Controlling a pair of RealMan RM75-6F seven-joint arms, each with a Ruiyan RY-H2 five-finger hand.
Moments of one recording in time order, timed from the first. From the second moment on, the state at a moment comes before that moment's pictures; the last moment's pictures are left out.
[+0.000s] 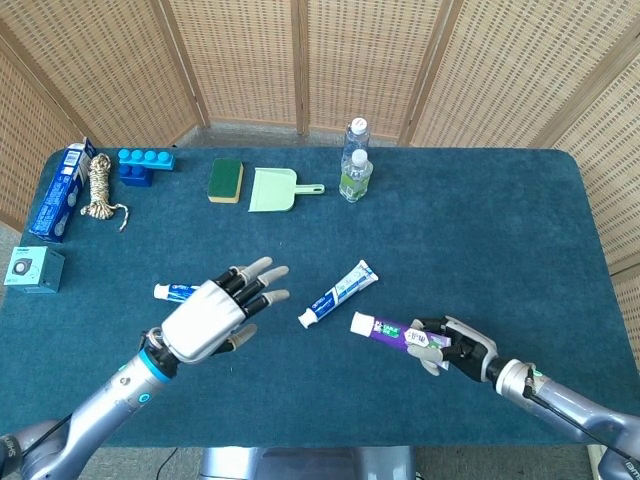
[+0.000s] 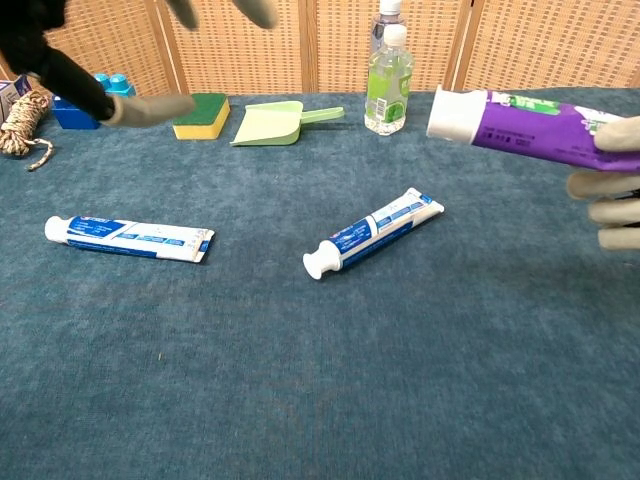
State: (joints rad) left arm -0.61 -1.19 -0.15 -2.02 1.61 1.07 0.39; right arm 0.74 -0.91 -0.13 -1.81 -1.78 0.77 2.04
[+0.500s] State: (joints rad) left arm -0.70 -1.35 -0.15 -1.88 1.68 1.07 0.38; right arm 0.81 -0.93 -0.18 -1.85 -1.75 0.78 2.05
